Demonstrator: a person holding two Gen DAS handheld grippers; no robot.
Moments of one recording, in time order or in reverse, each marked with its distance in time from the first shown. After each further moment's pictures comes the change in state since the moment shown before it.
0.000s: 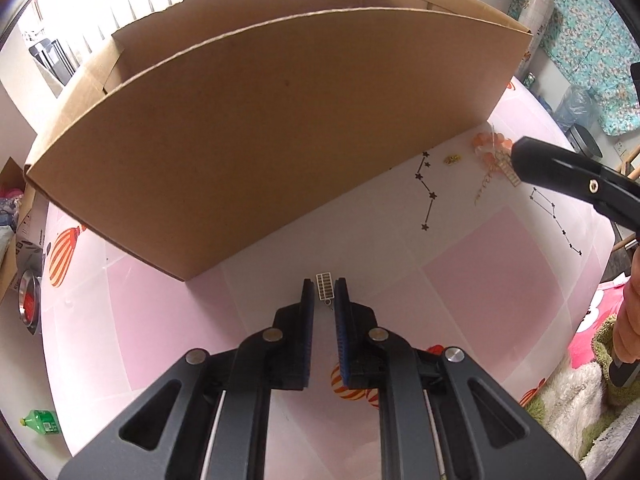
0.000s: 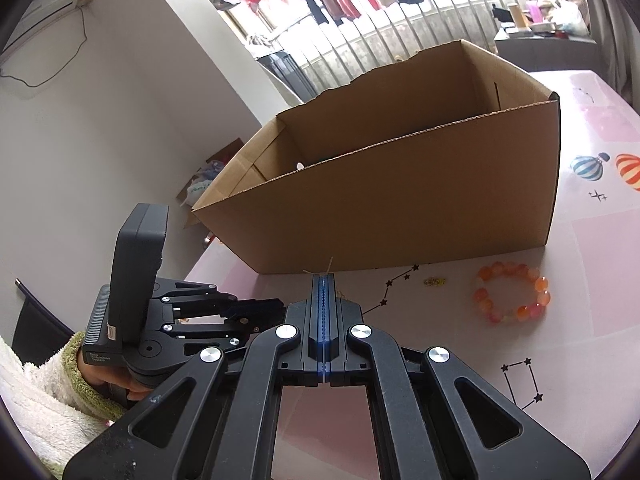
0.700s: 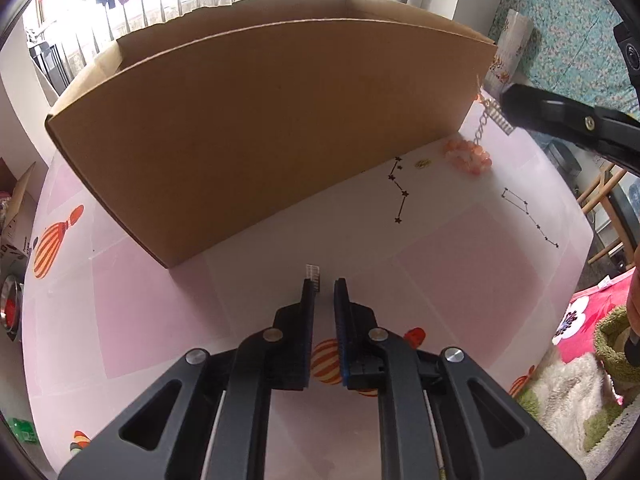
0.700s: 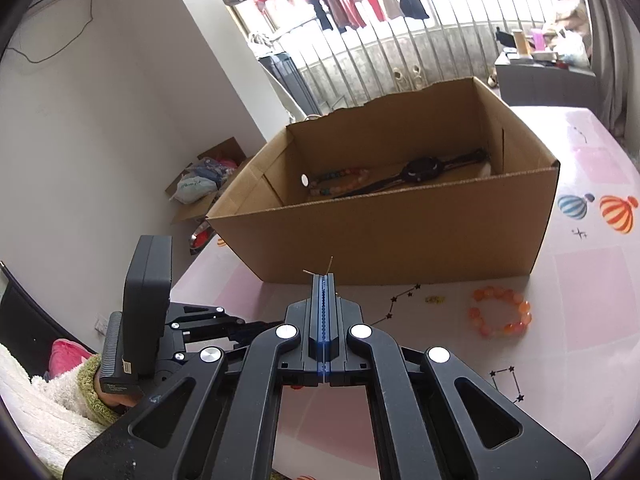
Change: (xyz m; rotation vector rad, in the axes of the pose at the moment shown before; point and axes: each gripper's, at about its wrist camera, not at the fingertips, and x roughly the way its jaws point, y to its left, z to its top) left arm -0.005 0.002 -0.022 0.002 -0.119 -0.069; right arm -0.010 0.028 0.013 -0.066 -0.010 -0.080
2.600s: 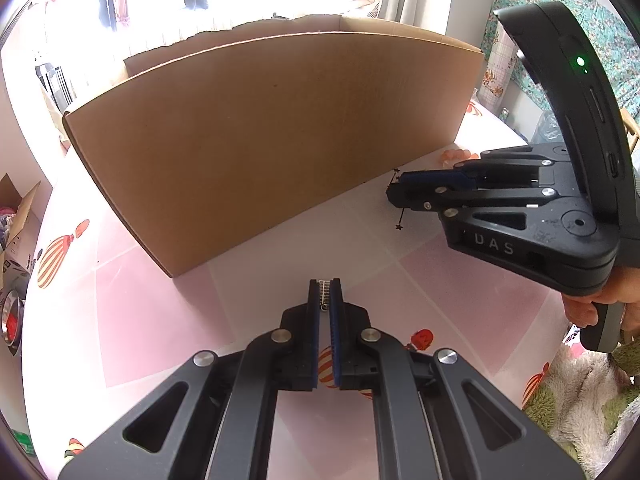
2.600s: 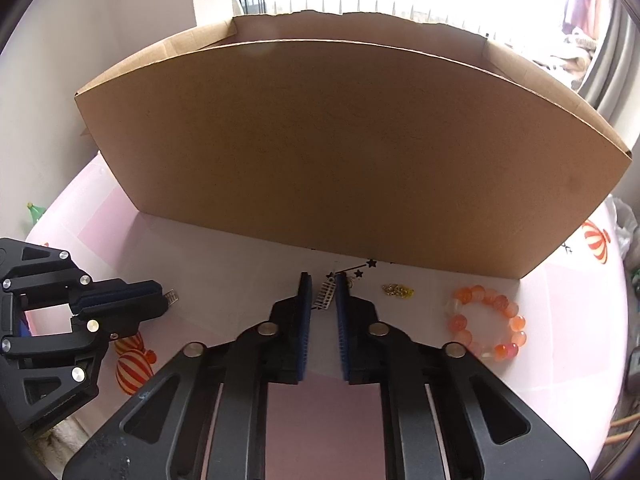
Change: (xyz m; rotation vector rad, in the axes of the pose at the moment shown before) left arm -0.010 0.004 -0.018 0.020 -0.113 0.007; right arm 0.108 0.001 -0.024 -0.225 0.188 -0.380
